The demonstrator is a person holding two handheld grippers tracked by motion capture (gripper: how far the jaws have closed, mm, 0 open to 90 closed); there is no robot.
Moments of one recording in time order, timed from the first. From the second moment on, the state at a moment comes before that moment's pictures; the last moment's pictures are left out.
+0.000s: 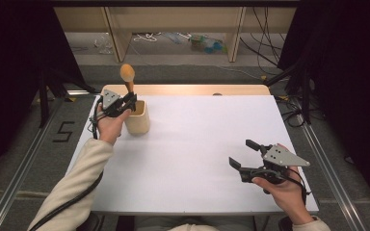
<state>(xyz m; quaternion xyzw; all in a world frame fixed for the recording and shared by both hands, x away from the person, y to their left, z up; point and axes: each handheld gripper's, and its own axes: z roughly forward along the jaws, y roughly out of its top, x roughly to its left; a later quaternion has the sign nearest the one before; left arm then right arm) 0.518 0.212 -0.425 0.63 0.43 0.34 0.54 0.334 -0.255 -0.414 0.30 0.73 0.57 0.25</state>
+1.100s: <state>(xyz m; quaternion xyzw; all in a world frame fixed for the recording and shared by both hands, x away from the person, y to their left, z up) 0.520 0.211 -0.433 0.64 0.44 0.34 0.54 0.333 -0.254 -0.414 0.30 0.73 0.57 0.24</state>
